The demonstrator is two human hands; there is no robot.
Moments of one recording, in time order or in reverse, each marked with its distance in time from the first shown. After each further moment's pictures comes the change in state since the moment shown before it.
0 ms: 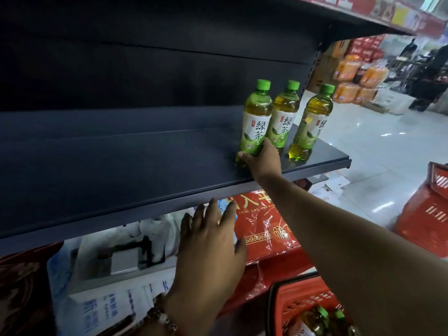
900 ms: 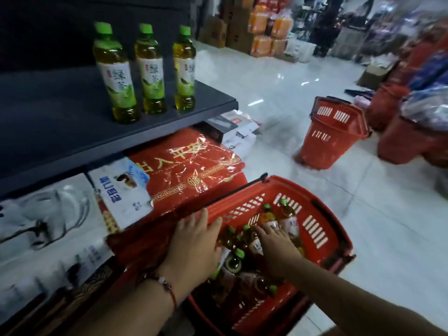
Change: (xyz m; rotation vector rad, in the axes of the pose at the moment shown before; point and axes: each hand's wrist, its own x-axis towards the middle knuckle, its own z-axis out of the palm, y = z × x) left_hand -0.079 0.131 0.112 0.258 -0.466 0.461; right_hand -0.297 0.196 -0.233 -0.909 -0.652 0.283
